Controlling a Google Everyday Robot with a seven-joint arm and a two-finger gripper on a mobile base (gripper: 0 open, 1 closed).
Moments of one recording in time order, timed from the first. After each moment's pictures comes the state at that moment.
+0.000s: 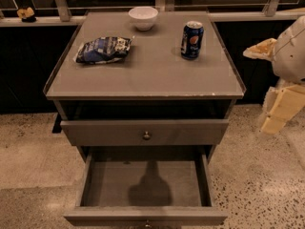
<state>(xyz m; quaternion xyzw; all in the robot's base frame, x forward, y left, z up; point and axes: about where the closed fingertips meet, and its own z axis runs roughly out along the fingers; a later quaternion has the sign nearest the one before) 0.431 -0.209 0.955 -0.65 0.73 0.00 0.21</state>
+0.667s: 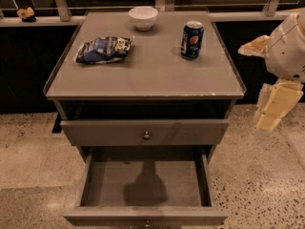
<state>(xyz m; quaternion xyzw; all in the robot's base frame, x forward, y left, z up) 0.436 -0.202 0.958 -0.66 0.73 -0.01 0.20</state>
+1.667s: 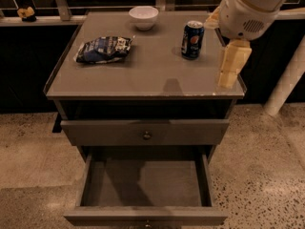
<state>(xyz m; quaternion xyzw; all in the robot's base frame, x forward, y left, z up) 0.527 -0.158 0.972 -0.69 0.70 -0.04 0.18</state>
